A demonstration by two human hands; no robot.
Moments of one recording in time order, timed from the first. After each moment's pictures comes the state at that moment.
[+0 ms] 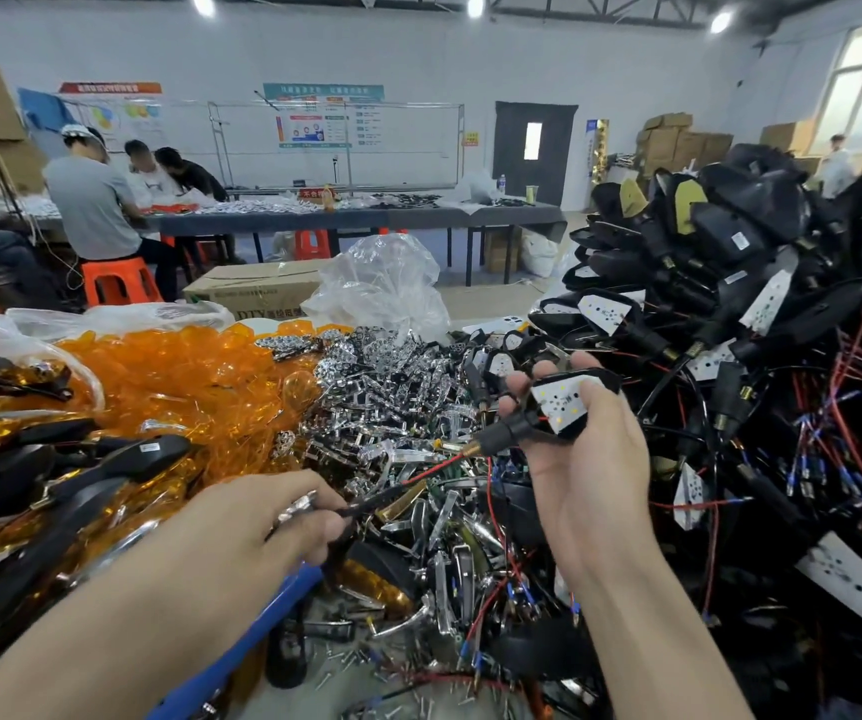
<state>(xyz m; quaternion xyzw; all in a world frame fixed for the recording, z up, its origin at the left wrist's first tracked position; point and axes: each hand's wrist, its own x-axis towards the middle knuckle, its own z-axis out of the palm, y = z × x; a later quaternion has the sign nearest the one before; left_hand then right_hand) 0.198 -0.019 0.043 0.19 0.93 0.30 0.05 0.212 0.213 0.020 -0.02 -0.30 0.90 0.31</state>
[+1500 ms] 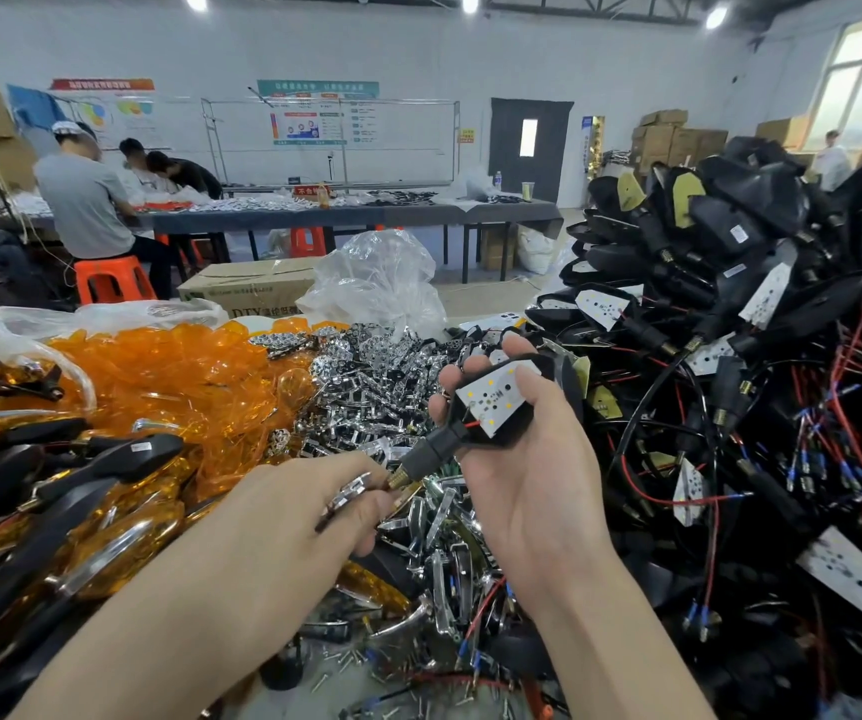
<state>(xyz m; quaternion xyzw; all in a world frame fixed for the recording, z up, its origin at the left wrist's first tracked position) 0.213 0.010 0.050 0.28 0.91 0.31 0.02 0.214 0.181 0.020 0.08 -0.26 0.94 0.19</state>
